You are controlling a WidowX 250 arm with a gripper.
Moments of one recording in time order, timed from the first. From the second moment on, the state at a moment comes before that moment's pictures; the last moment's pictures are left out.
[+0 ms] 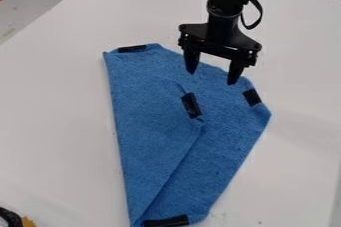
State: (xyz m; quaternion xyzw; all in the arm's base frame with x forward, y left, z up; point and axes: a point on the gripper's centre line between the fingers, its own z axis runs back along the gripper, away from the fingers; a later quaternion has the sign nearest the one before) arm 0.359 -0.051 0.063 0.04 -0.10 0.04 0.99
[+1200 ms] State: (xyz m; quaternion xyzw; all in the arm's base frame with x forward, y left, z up) arm 0.340 -0.043 0.018 0.01 -0.11 0.07 0.99
